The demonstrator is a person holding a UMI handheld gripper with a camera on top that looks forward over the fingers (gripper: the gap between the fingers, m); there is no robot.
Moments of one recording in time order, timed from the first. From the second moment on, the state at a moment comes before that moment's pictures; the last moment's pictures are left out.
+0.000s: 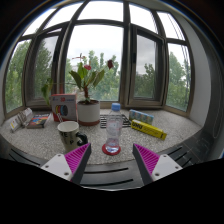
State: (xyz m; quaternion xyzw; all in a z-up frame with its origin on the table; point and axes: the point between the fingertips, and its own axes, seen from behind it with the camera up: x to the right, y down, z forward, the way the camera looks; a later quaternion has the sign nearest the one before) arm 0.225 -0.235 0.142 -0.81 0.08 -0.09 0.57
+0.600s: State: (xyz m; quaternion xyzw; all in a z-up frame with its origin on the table) arm 0.165 -0.418 0.196 -0.81 0.07 -0.10 0.58
